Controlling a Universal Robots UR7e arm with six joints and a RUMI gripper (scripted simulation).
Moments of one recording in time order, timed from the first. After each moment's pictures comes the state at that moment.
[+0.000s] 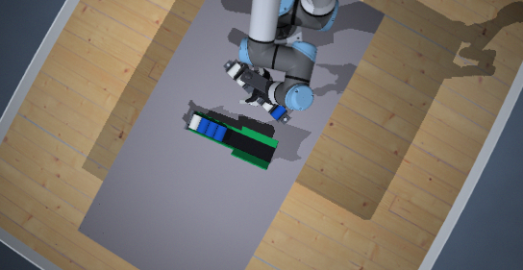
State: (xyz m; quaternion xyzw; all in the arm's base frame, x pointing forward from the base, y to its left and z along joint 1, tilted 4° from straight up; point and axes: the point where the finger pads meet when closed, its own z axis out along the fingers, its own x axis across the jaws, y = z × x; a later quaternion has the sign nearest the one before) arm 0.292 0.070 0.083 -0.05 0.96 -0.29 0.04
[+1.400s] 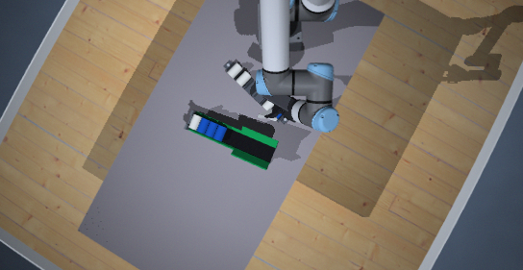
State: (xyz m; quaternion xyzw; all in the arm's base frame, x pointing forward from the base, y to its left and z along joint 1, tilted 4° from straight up) arm 0.295 0.159 0.076 -0.04 0.95 -0.30 0.04
